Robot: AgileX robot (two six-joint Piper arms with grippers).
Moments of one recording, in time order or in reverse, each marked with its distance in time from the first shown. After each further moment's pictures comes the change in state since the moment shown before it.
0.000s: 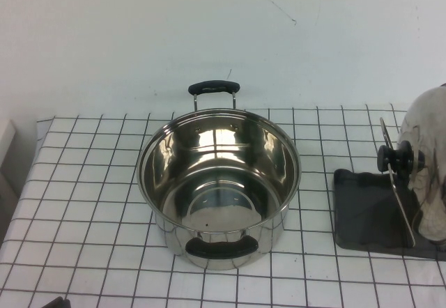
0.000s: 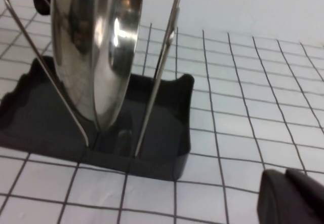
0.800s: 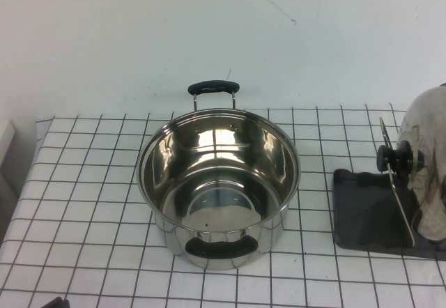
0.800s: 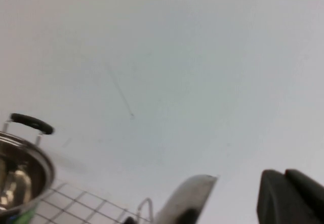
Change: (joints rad) right arm -0.101 0.093 -0.249 1.413 0.108 -1.453; left arm 0.000 0.000 0.000 -0.002 0.002 0.004
